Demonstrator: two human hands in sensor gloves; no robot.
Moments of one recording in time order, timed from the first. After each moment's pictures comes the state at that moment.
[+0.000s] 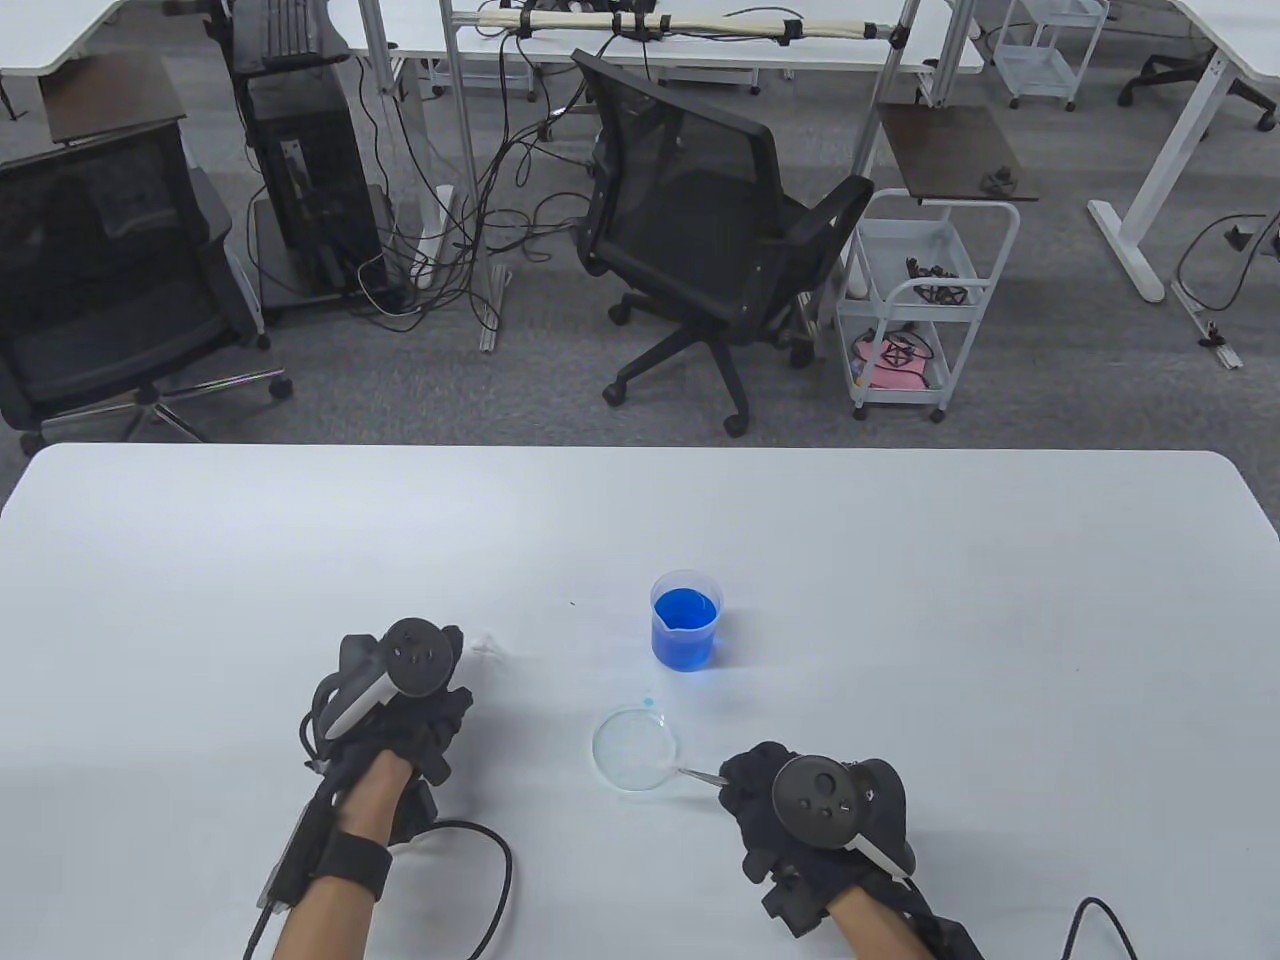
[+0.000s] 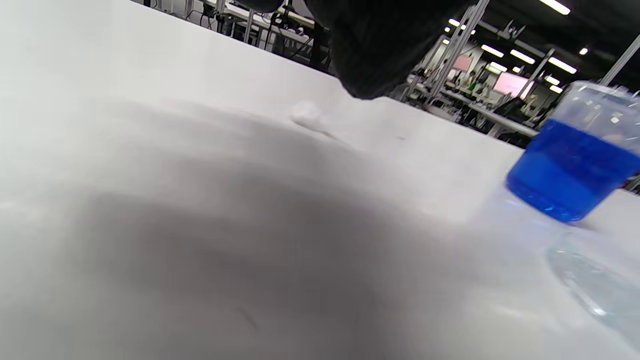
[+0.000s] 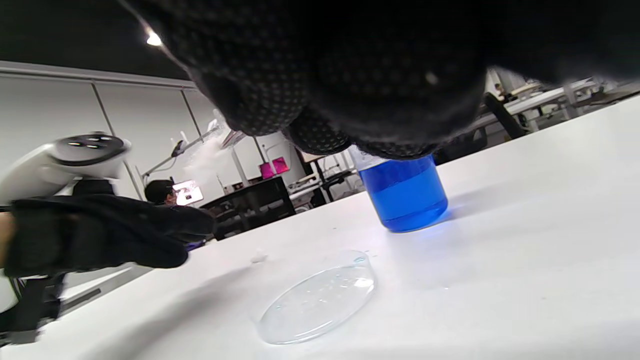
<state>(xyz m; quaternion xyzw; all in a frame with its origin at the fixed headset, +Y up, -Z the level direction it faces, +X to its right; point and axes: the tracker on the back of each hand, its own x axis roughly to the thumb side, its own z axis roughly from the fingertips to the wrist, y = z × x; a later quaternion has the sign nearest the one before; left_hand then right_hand) -0.271 -0.737 -0.434 -0.11 -0.06 0.15 0.98 0.113 -0.734 -0.332 0.17 -0.11 0.94 0.26</state>
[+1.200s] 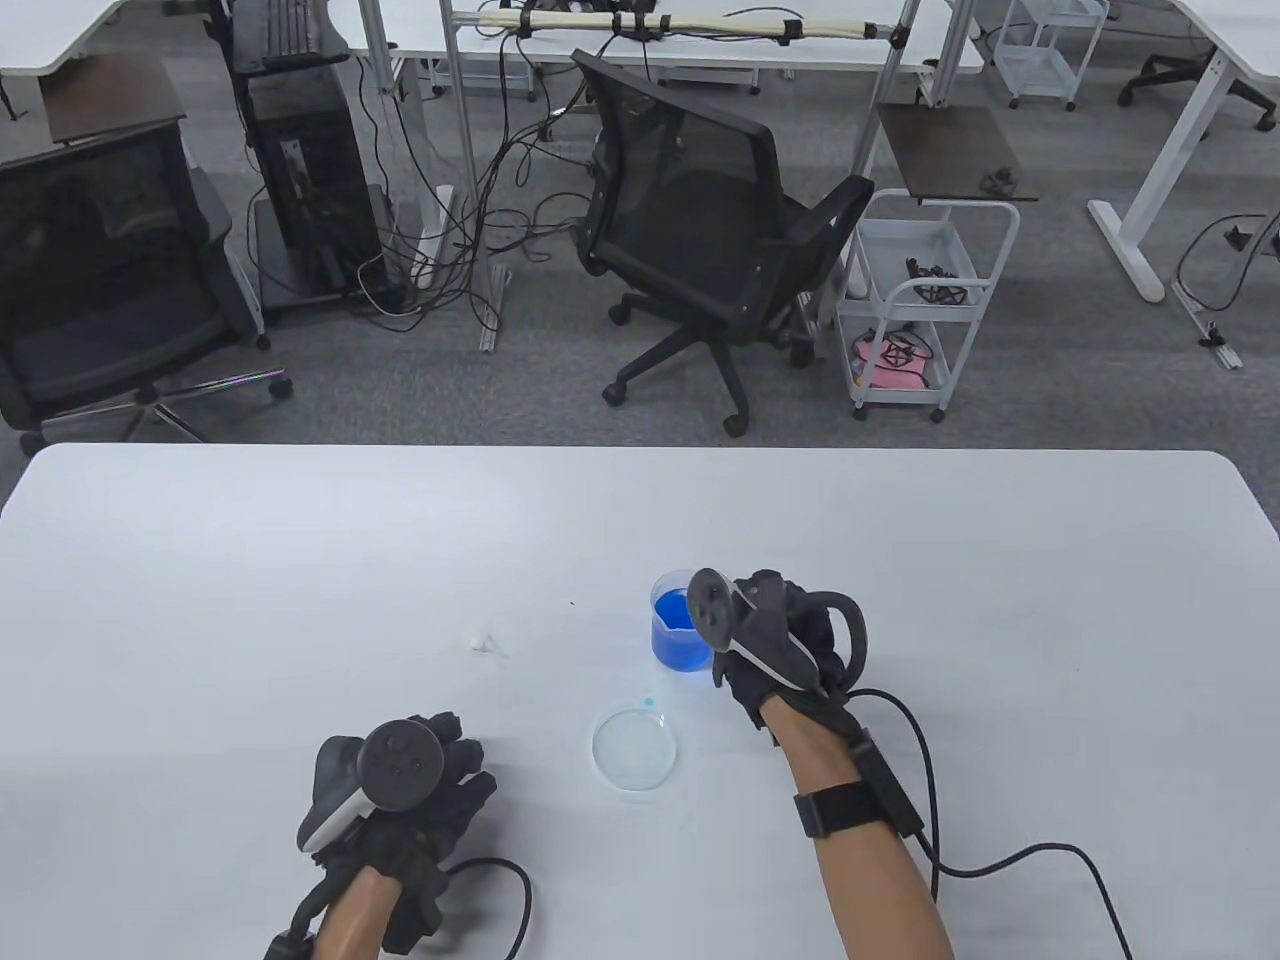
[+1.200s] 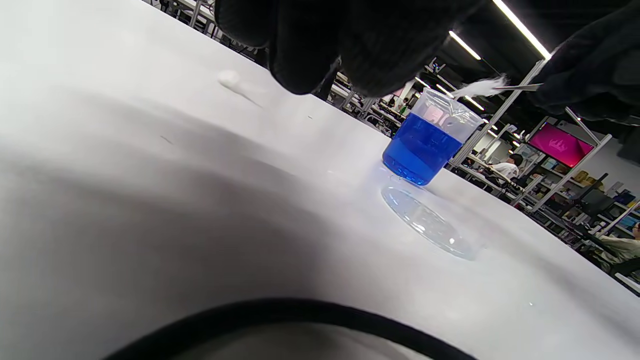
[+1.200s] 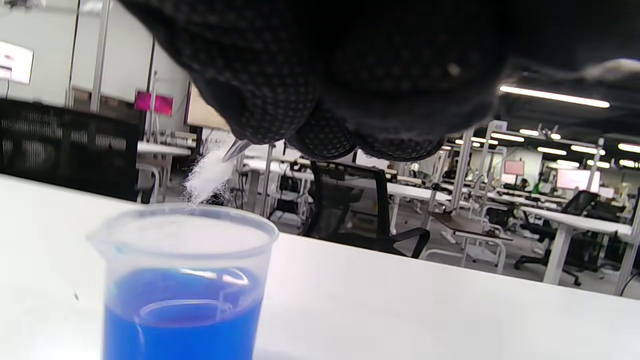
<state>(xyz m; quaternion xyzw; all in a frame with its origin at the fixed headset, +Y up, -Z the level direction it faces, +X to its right) -0.259 -0.747 -0.358 -0.10 -0.14 0.21 0.96 0.060 -0.662 -0.467 0.03 -0.14 0.99 -0.06</state>
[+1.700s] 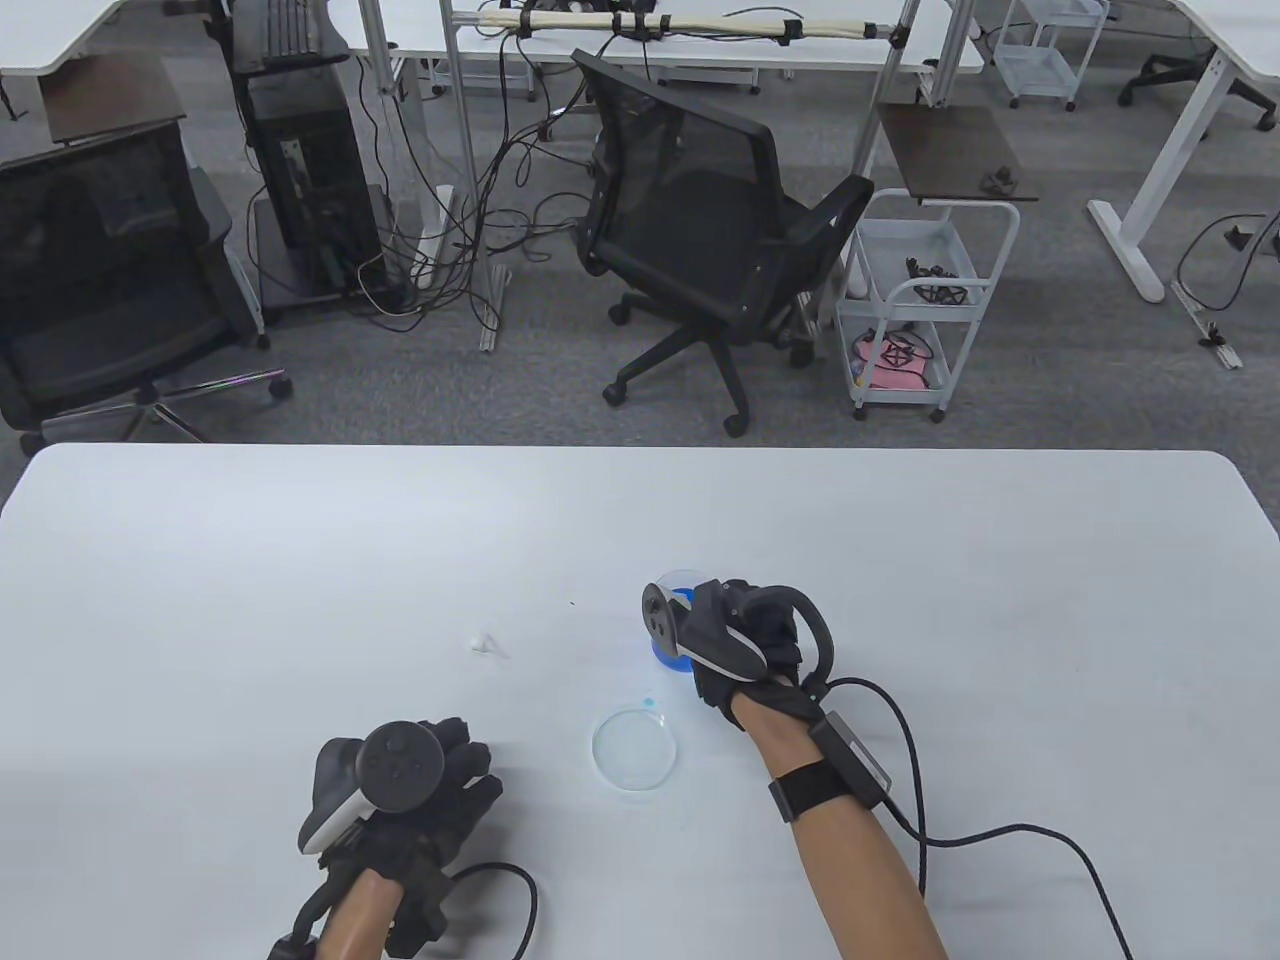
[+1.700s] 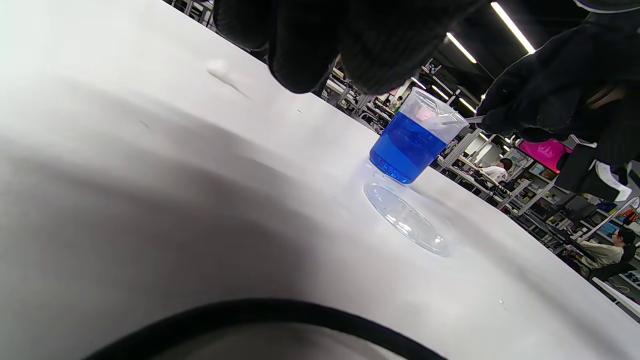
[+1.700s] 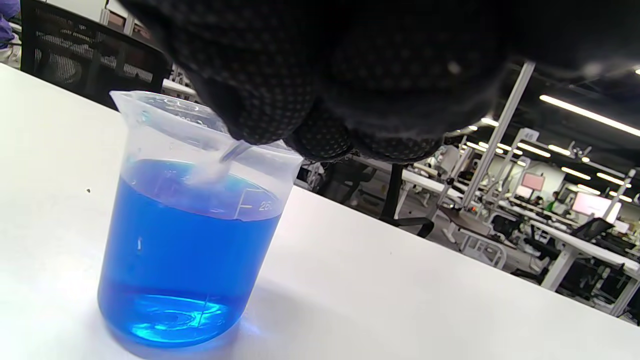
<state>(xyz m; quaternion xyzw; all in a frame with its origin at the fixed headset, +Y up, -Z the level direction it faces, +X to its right) -0.258 -0.751 -0.357 -0.11 -0.15 0.23 0.96 0.038 -0.693 -0.477 0.06 -0.11 0.98 -0.13</state>
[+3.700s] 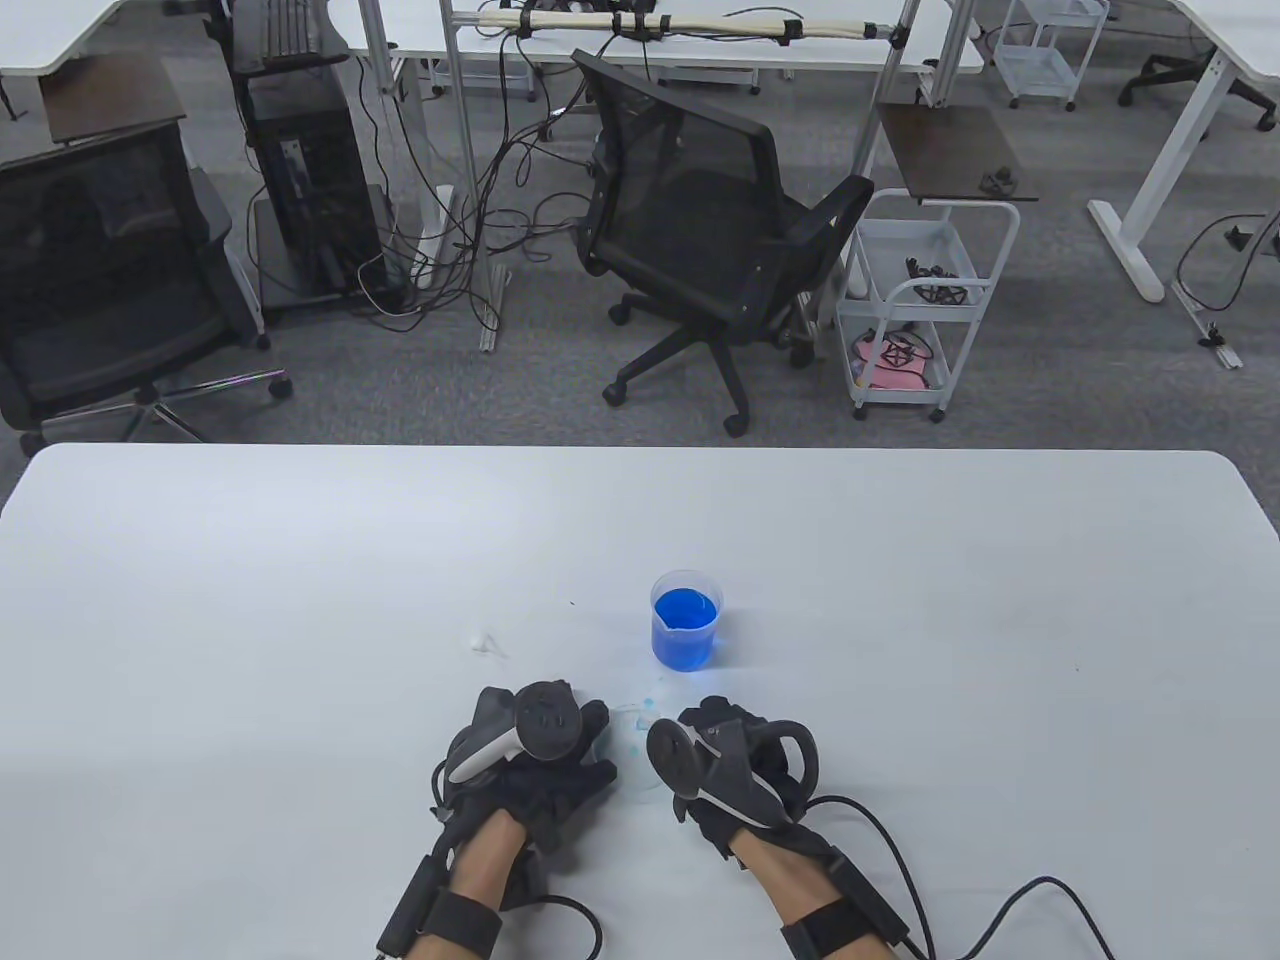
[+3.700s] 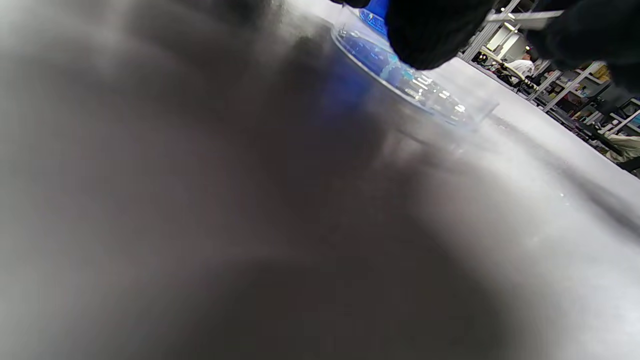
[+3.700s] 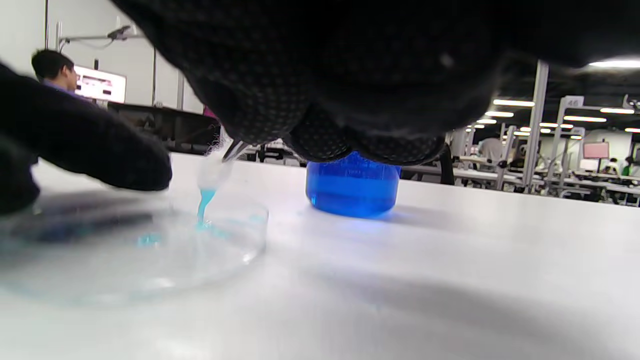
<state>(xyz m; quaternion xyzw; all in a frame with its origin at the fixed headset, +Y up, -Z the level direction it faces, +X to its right) -0.156 -0.799 -0.414 -0.23 -0.18 0.16 0.94 0.033 -0.762 -0.385 0.11 -0.13 0.98 0.00</state>
